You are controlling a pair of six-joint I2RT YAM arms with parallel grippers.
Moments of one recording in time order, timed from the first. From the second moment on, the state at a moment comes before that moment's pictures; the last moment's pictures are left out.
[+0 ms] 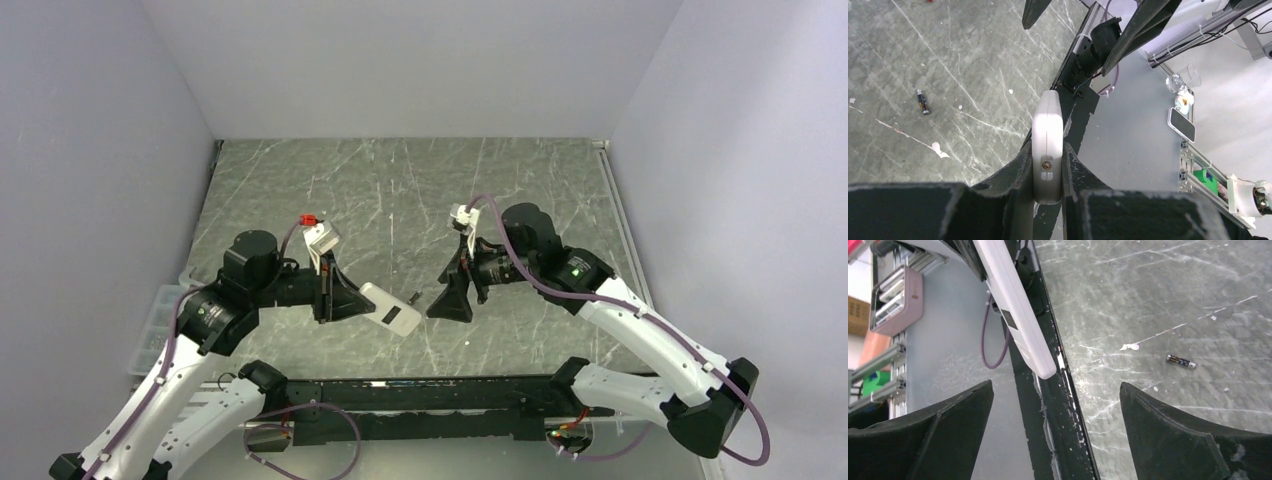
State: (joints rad) left arm -0.53 0.68 0.88 -0.57 0.79 -0.31; right arm 0.75 1.02 1.03 -0.53 -0.69 0.12
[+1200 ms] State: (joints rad) left arm -0.53 0.52 0.69 -0.35 0.46 -0.71; right arm 0.81 0.84 0.67 -0.11 -0.26 0.73
